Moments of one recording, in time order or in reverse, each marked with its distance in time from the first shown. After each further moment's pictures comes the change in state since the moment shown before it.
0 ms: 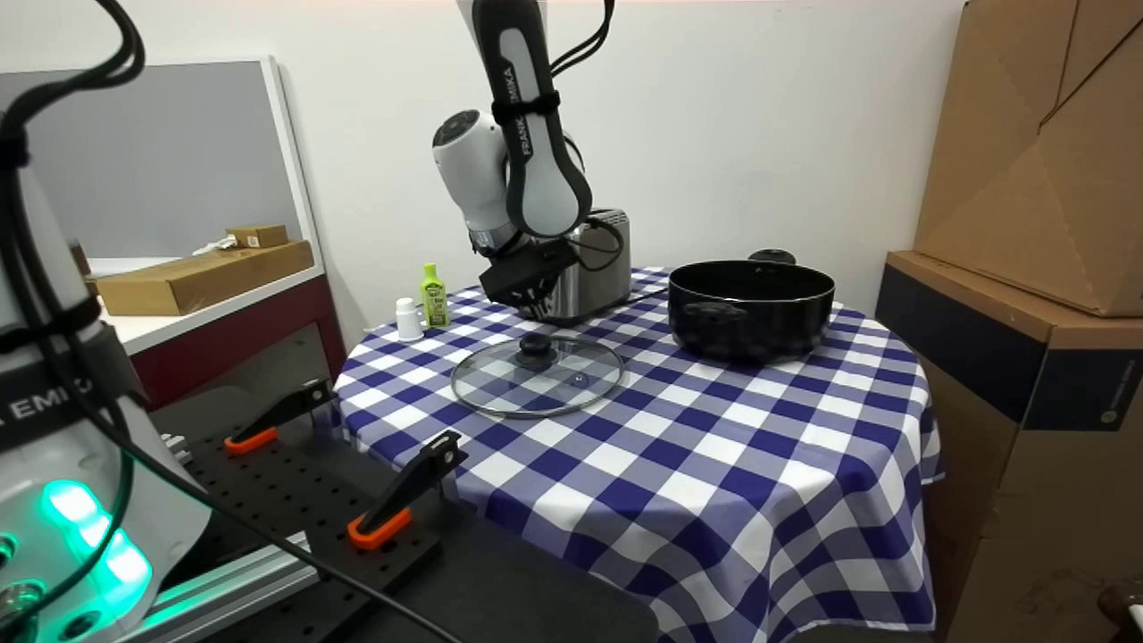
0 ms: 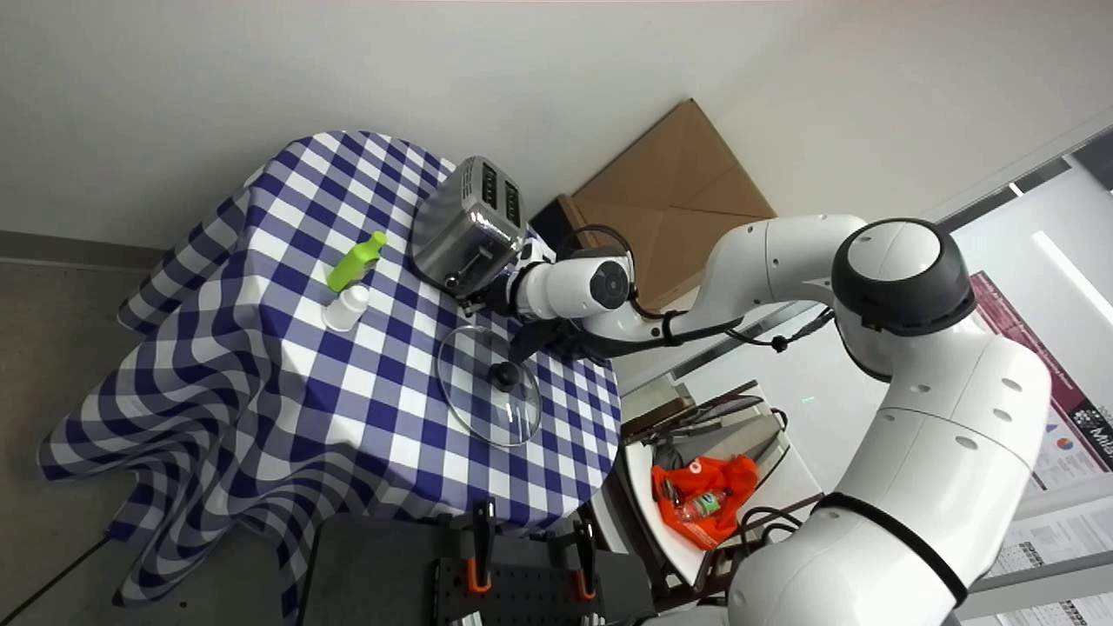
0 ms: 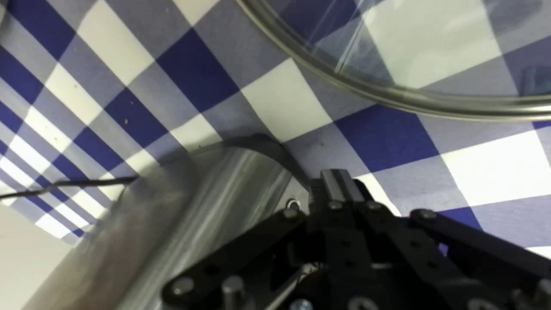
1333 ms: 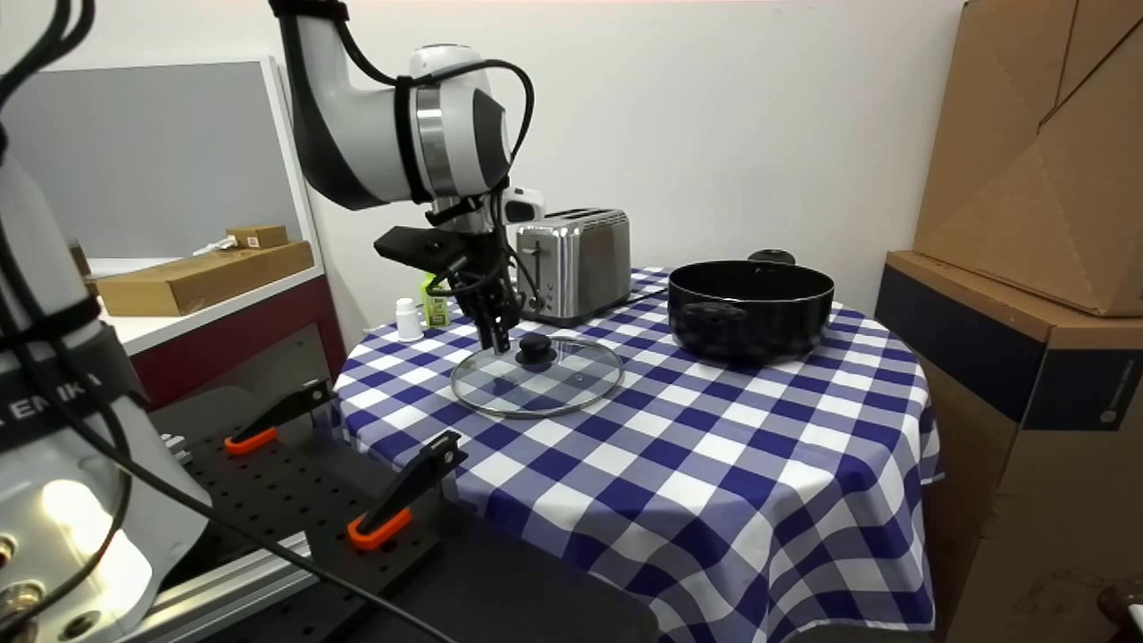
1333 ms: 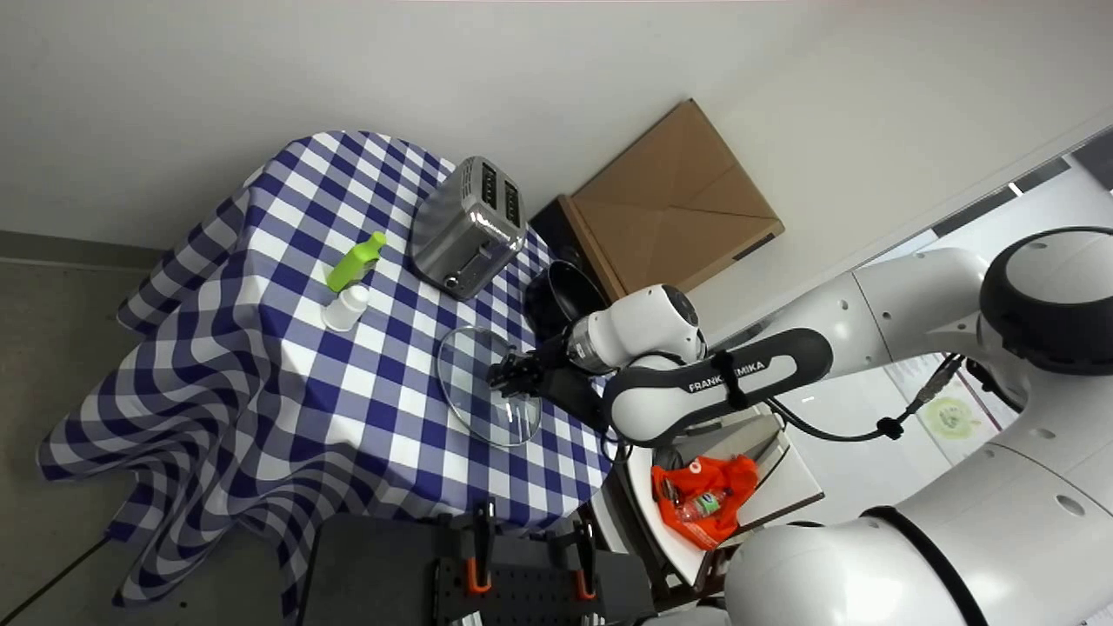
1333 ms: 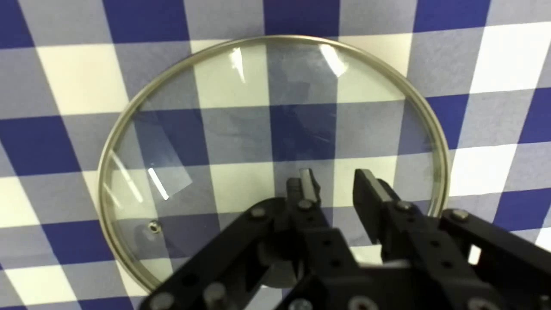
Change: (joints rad) arm -0.182 -0.376 0.031 -0.682 1.470 0.025 -0.506
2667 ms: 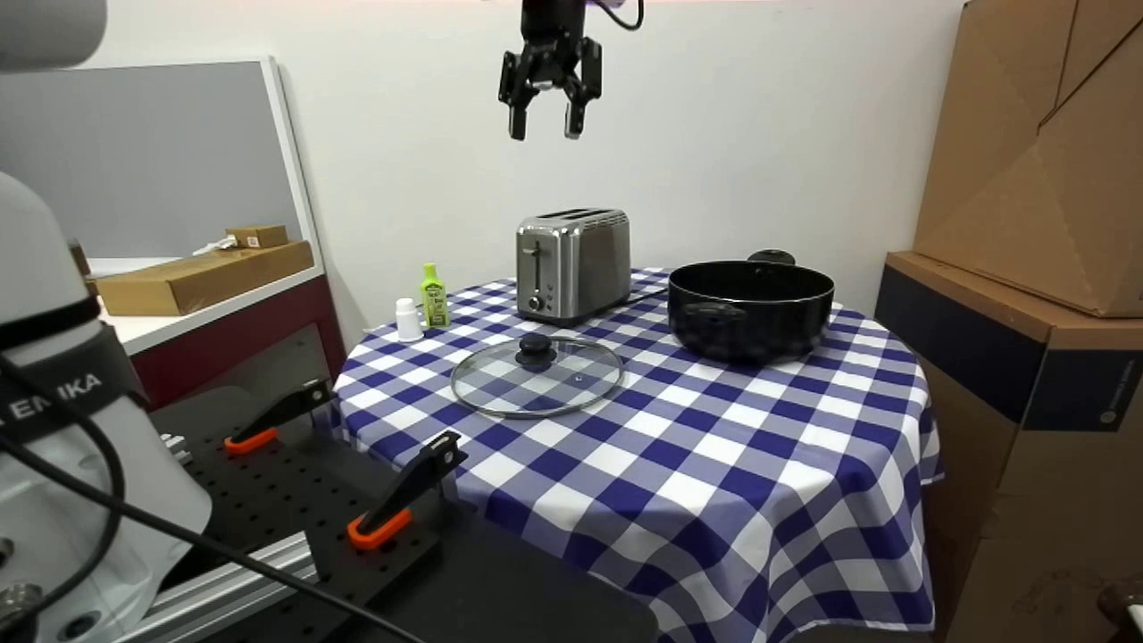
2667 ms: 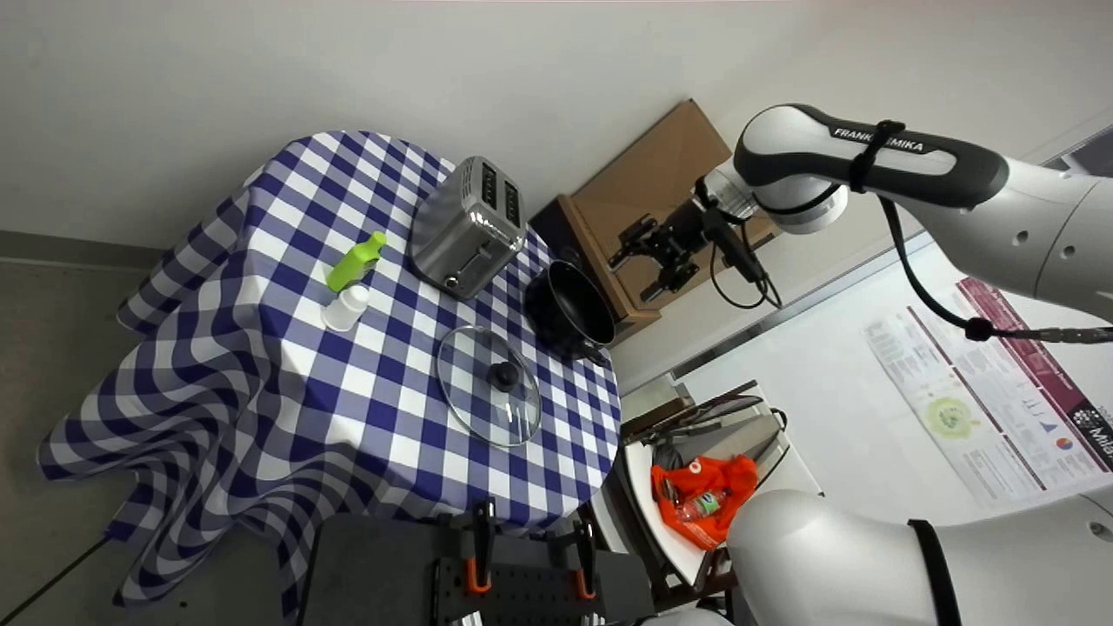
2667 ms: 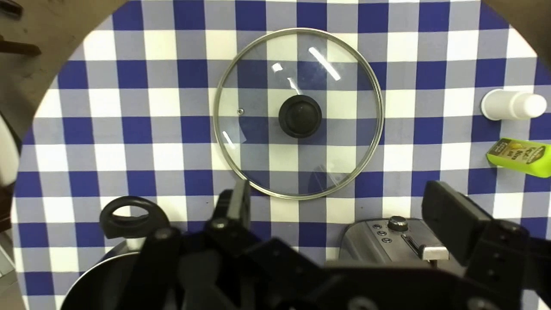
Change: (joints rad) arm -0.659 -0.283 0.757 0.572 0.787 -1.175 -0.731
